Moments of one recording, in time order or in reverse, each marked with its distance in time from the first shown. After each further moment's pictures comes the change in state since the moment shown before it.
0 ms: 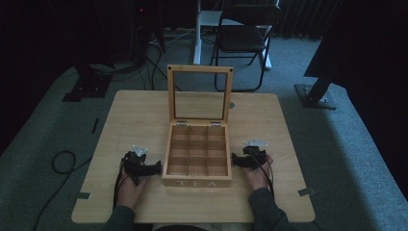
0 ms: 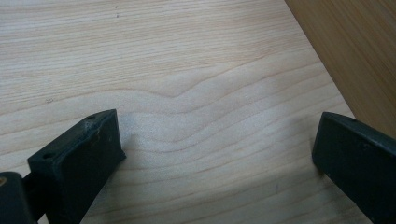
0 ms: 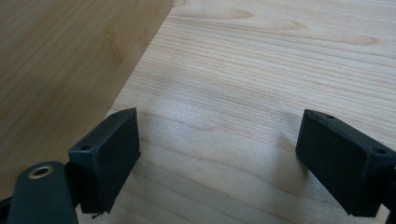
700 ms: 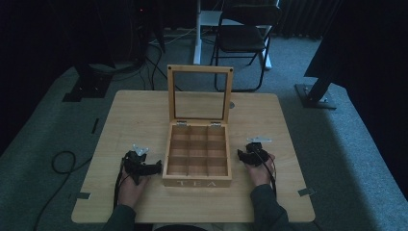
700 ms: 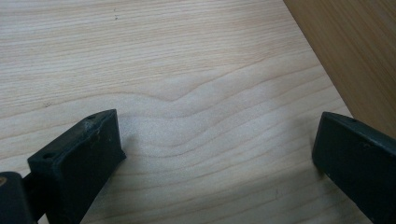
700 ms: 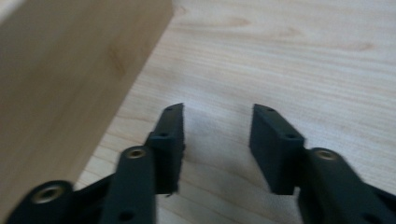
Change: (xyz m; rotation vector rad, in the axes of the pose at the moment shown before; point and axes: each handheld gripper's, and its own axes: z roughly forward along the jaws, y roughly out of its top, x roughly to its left) left arm -0.001 0.002 0.002 -0.001 -0.001 -0.002; right arm -0.010 0.011 -0.007 0.026 0.048 0.023
